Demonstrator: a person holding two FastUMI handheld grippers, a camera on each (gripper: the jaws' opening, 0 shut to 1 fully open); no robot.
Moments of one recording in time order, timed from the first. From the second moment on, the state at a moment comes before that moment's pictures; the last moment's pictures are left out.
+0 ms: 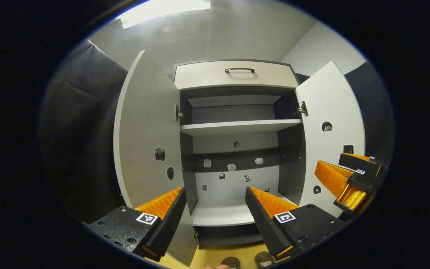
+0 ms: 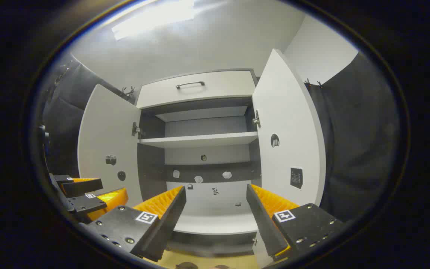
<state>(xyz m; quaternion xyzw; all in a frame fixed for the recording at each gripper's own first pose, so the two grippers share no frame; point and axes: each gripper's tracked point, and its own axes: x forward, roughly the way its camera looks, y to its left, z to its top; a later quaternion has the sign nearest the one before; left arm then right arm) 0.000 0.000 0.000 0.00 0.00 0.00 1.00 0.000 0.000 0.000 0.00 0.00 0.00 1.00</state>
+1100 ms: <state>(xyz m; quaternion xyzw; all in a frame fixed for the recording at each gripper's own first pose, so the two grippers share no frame) 0.000 0.036 0.005 -0.01 -0.01 0.03 1.00 -0.022 0.006 -0.221 -0.06 0.16 0.02 0.99</state>
